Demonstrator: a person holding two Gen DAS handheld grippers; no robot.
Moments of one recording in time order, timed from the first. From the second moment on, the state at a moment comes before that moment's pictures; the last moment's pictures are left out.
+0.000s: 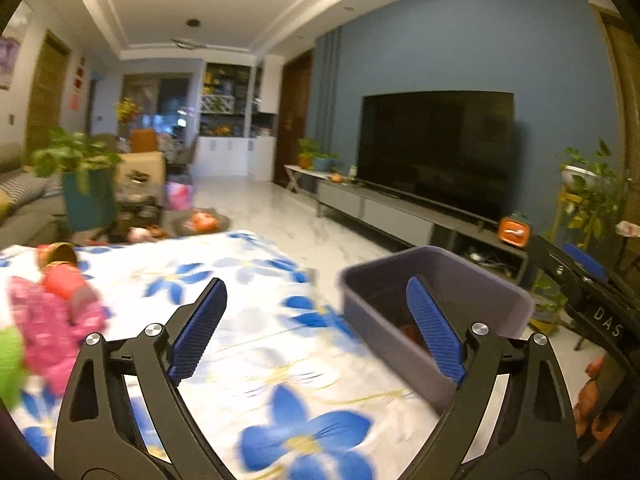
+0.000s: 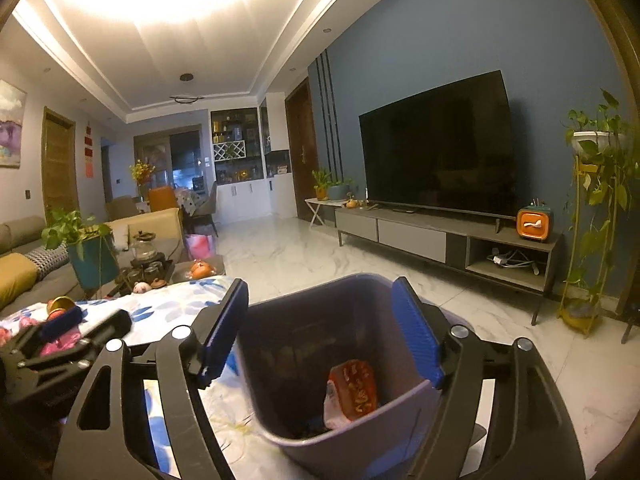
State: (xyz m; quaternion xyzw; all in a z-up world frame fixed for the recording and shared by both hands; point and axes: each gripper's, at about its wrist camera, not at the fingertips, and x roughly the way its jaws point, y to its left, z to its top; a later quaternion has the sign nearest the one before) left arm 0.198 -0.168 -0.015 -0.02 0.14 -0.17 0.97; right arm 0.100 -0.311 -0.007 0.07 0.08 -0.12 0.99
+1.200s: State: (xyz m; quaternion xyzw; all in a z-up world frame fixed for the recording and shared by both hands) left arm 0.114 0.104 -0.048 -0.07 0.17 0.09 0.98; right arm 0.143 -0.066 -0.049 -0.01 0.17 0.13 0.98
